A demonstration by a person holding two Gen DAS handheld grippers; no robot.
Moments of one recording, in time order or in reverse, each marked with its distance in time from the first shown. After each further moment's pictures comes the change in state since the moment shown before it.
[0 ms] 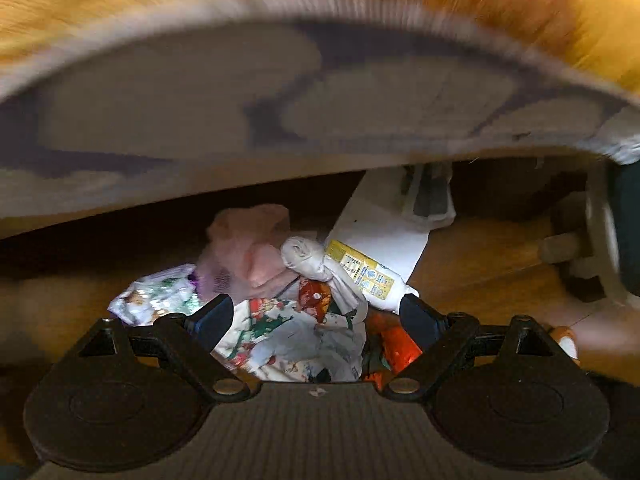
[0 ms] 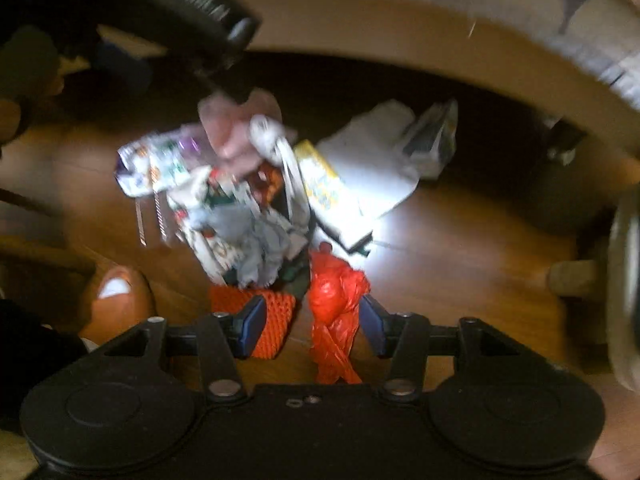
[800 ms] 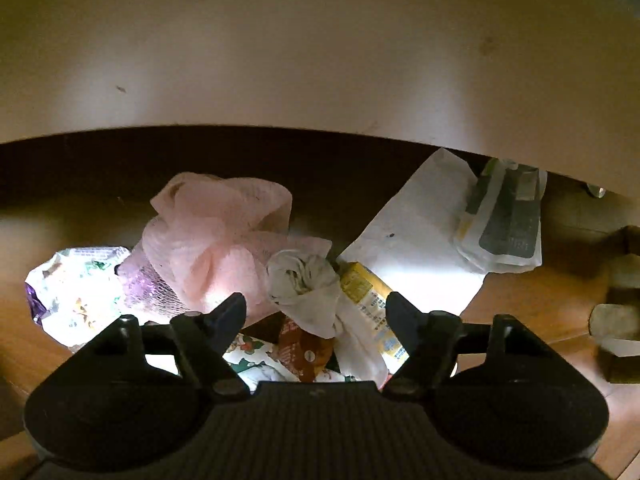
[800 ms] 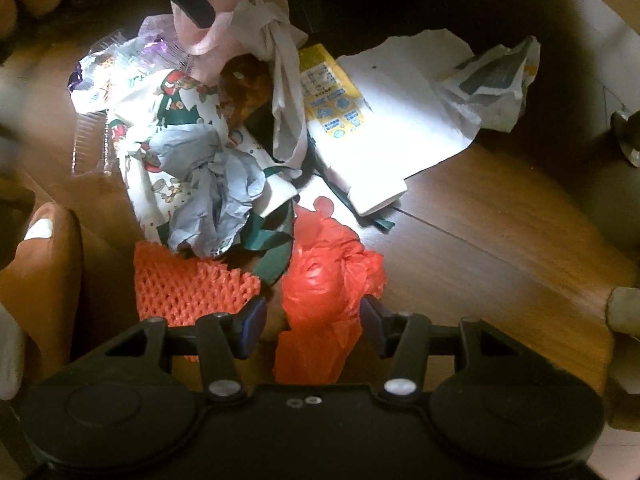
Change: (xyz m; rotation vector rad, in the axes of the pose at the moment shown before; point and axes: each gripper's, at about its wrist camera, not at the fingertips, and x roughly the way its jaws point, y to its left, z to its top) left arm 0.141 0.014 0.021 -0.233 0.049 0.010; right arm 0.123 -0.005 -0.013 -0.153 0.078 -0.024
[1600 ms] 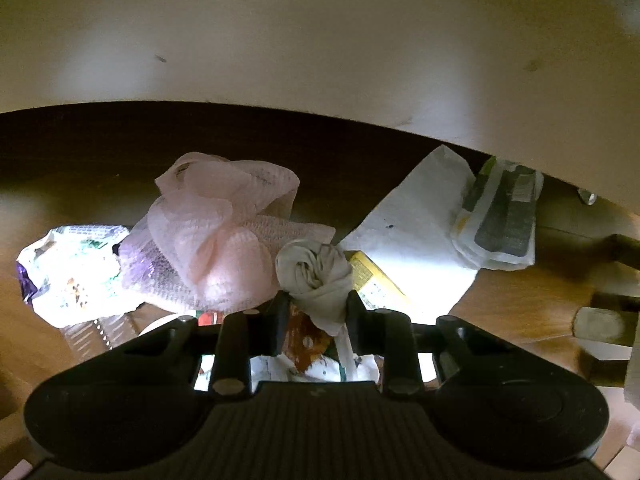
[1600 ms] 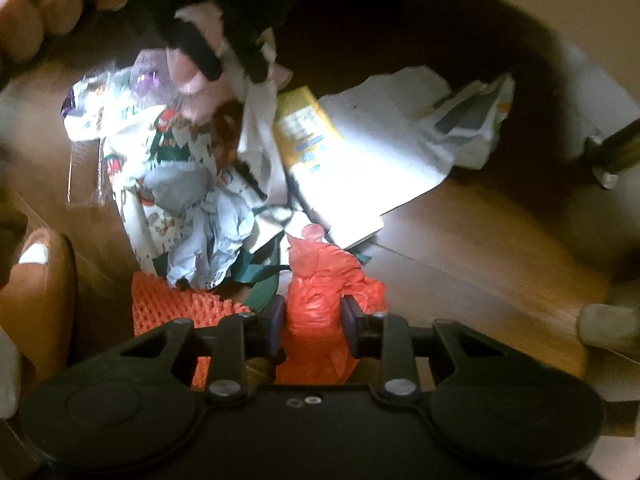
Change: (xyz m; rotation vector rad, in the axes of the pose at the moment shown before) left arm -0.013 0.007 -0.011 -0.052 0.036 -0.037; right arm -0.029 0.002 0.012 0.011 -0.073 -0.069
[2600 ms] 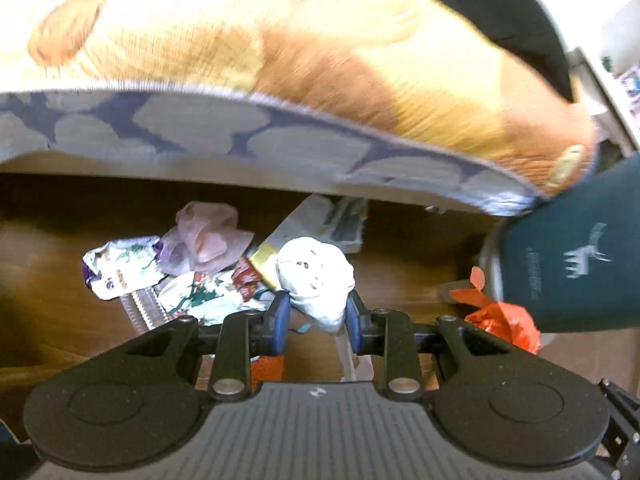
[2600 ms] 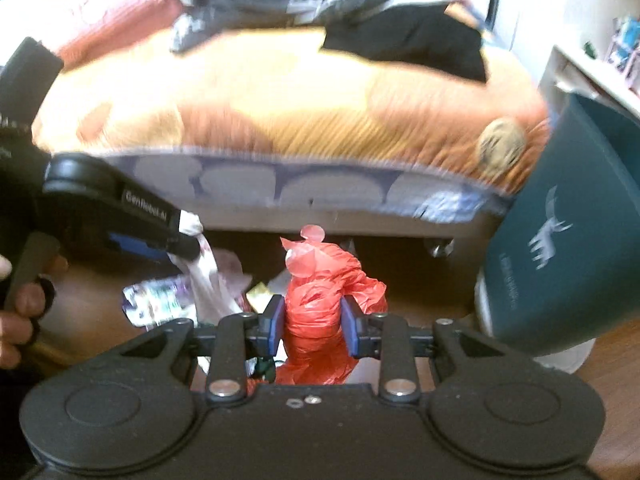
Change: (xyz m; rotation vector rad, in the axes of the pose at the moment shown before) left arm -0.267 -0.043 -0.104 0.093 -0.240 -0.145; right arm -0.311 -0.020 -0.047 0.307 -0.445 -0.095
